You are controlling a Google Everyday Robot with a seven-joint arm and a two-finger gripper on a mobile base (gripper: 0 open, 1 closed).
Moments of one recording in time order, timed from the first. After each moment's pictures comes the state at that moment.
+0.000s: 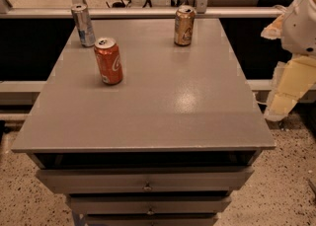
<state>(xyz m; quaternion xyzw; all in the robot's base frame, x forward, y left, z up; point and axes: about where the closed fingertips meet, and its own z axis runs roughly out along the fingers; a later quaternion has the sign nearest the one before) 0.438 -0.216 0.977 -0.60 0.78 -0.04 0.16</state>
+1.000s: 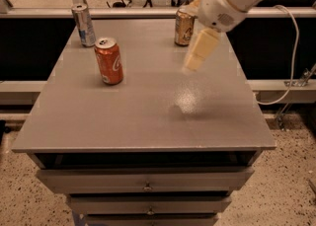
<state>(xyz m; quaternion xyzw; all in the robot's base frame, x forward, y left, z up) 0.585 -0.091 0.961 -0.65 0.69 0.06 0.30</state>
